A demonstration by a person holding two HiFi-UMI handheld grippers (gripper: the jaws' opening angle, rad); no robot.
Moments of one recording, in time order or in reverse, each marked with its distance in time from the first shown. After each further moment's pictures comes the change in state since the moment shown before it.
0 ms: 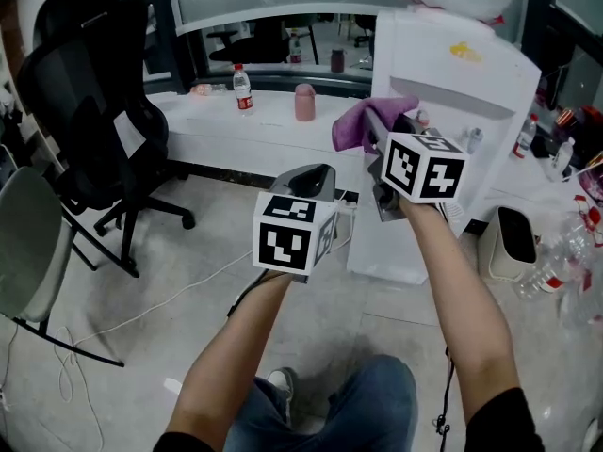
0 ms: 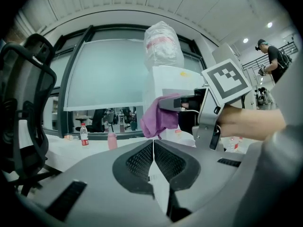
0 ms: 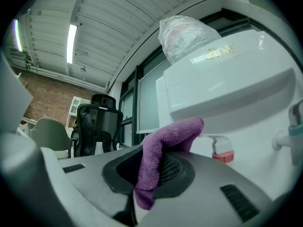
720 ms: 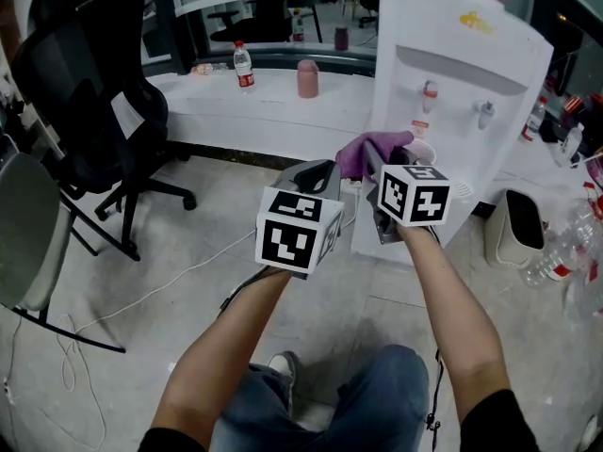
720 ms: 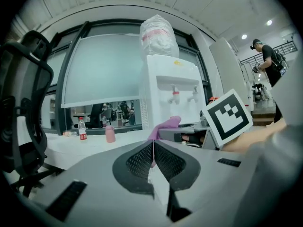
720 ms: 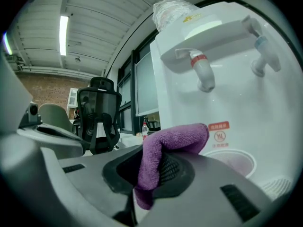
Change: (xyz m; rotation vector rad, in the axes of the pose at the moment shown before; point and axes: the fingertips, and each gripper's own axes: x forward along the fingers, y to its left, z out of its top) left arm 0.000 -0.013 -0.041 0.030 0.057 -0.021; right arm -0.017 -0.006 -0.125 0.043 0.170 -0.012
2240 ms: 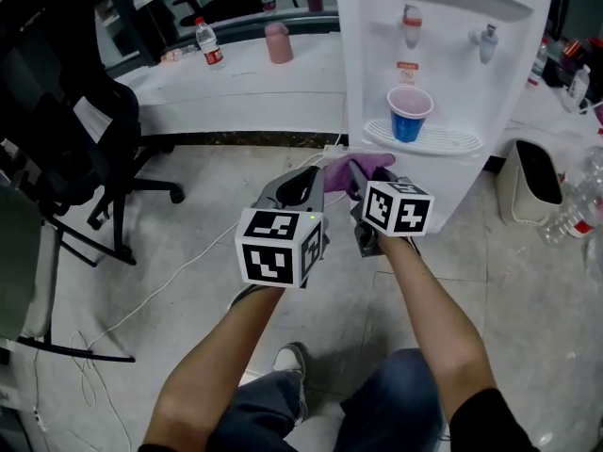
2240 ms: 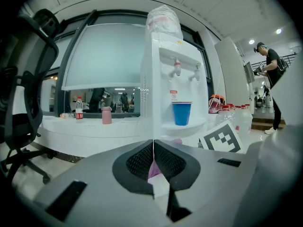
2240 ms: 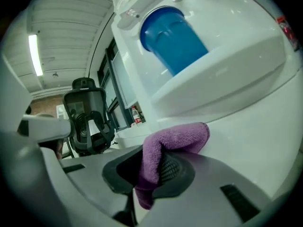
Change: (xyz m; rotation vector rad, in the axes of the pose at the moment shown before) left arm 0.032 -0.010 -0.098 -0.082 0.054 -0.022; right arm 0.016 -0.029 -0.171 0.311 0.089 -0.028
